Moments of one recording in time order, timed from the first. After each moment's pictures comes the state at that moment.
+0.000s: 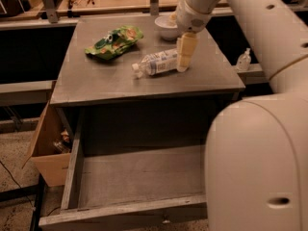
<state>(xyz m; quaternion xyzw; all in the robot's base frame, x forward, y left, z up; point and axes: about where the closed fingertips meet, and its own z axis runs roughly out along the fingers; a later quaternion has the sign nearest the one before) 0.715 -0.070 0.917 -0.74 0.64 0.01 0.21</state>
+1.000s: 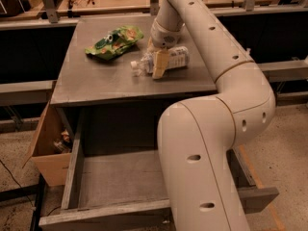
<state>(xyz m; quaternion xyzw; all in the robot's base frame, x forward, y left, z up) 0.754 -0.007 0.833 -0.77 0.62 0.07 0.16</state>
